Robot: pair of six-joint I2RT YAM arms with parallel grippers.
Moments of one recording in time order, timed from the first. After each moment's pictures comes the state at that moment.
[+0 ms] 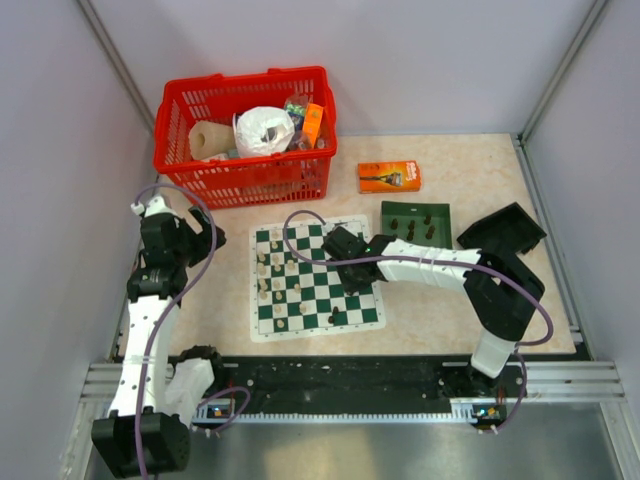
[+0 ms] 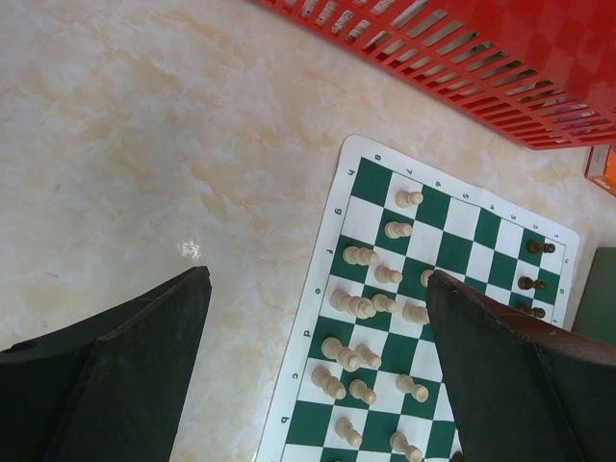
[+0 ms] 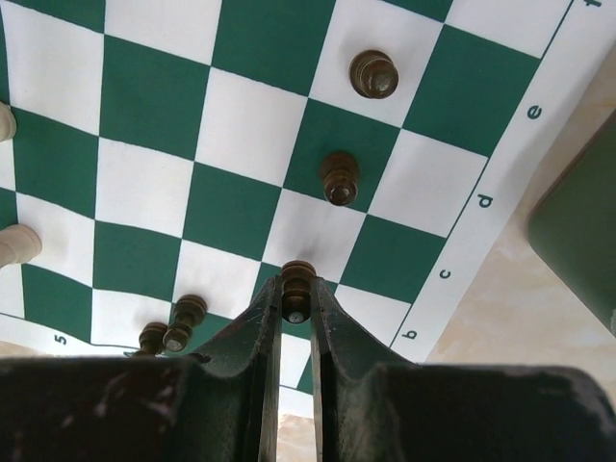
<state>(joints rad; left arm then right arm) 0.12 0.85 0.78 -0.52 0.03 -0.50 0.95 1.74 1.14 -0.58 0.19 0.52</state>
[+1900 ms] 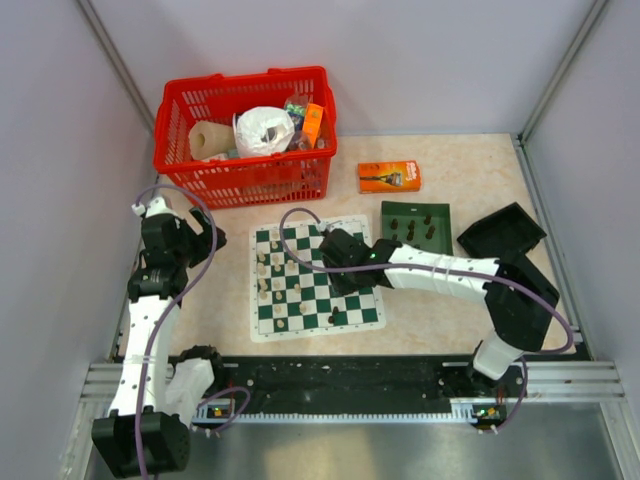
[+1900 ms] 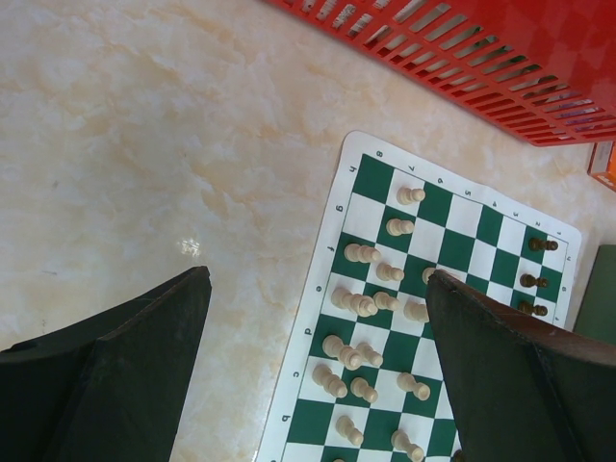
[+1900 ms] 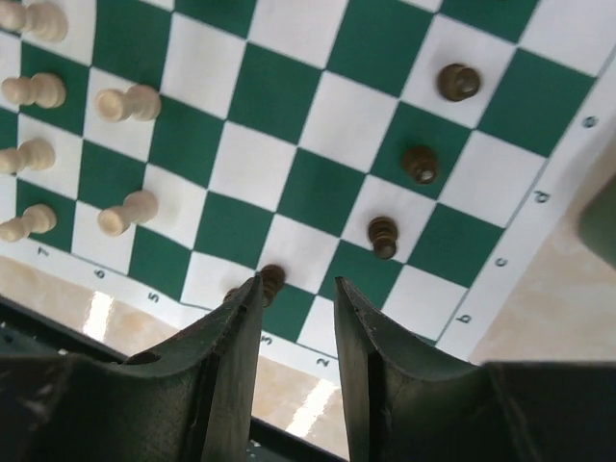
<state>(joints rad) 0.12 0.85 0.78 -0.51 0.03 -0.50 1.00 1.64 1.14 -0.54 0.19 0.54</state>
